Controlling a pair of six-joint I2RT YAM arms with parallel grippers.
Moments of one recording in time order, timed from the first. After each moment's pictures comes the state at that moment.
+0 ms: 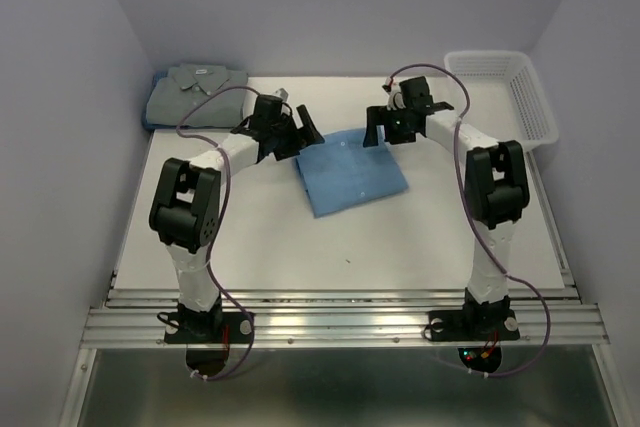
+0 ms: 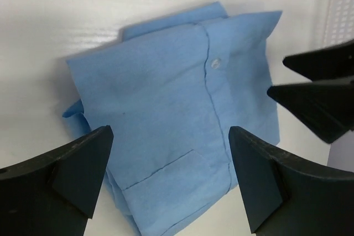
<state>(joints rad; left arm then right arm) -0.35 1.92 1.30 -0.11 0.28 -0.69 0.26 2.15 1.67 -0.42 -0.35 0.15</state>
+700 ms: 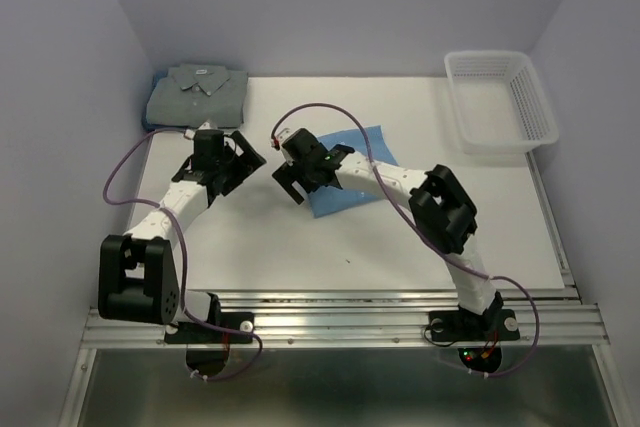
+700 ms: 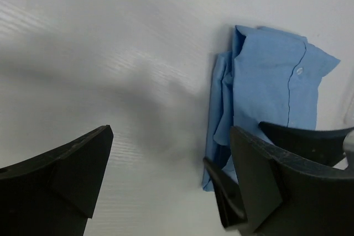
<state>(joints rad) -0.15 1.41 0.89 -0.18 0.09 -0.76 0.87 2.10 1.69 -0.49 0.16 -0.02</state>
